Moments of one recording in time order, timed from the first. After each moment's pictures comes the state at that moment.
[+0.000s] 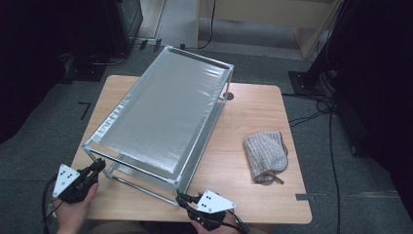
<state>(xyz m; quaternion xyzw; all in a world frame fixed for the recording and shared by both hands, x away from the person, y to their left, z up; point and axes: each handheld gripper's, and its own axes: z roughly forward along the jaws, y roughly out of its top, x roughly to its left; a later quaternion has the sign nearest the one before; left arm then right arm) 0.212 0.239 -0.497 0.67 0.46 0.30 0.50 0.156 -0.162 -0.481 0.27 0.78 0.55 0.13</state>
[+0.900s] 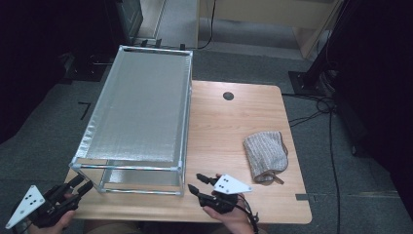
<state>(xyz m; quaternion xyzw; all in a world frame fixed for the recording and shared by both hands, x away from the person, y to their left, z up) 0.169 0.291 -0.492 0.65 0.38 0.23 0.61 0.188 -0.211 -0.477 0.34 0.74 0.57 0.14</state>
